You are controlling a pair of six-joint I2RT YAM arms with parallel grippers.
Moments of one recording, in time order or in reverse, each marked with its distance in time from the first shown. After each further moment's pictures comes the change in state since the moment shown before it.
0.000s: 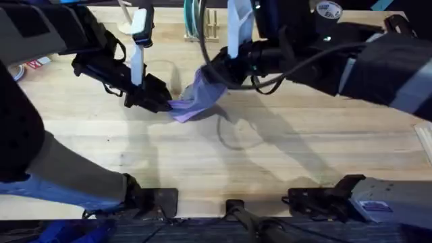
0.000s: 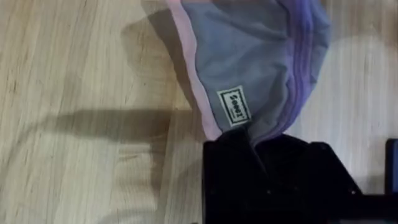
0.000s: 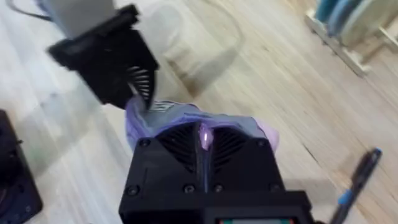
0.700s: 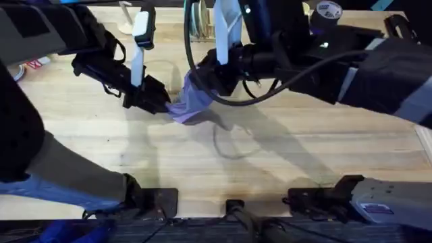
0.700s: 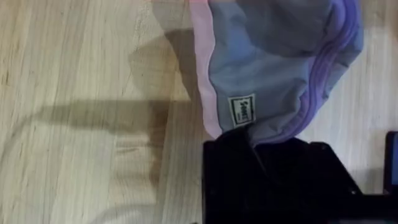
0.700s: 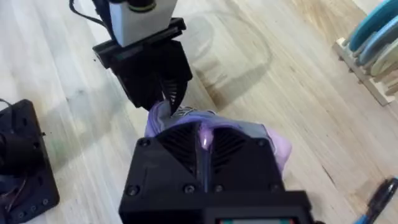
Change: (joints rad) left arm 0.002 0.000 0.000 -0.003 -0.036 0.000; right arm 0.078 -0.019 0.013 0.007 -0.002 -0.023
